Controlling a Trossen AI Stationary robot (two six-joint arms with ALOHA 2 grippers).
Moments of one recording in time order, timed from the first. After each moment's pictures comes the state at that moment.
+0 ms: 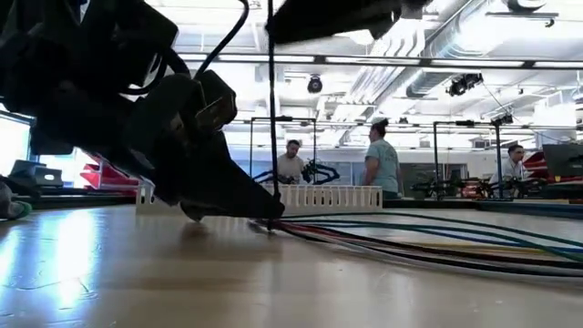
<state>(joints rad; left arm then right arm) -0.39 2.03 0.62 0.99 -0.32 -0.52 0.62 1.91 1.29 -0.07 0.64 0.18</state>
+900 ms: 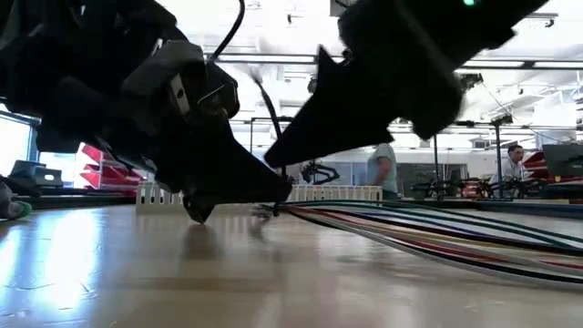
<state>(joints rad) -0.38 2.03 0.62 1.05 -0.26 -0.59 0.55 2.08 1.29 -0.08 0.75 0.26</state>
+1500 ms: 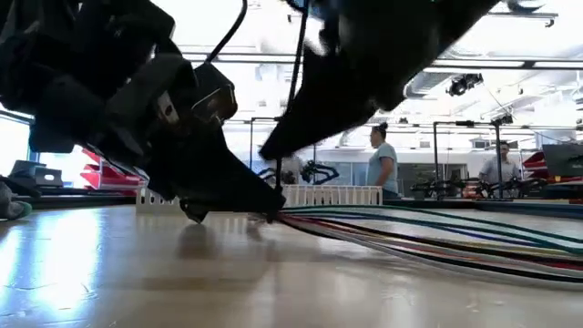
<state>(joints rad) -0.39 2.02 0.62 0.96 -0.30 -0.50 0.53 2.01 1.29 -0.09 0.52 0.37</state>
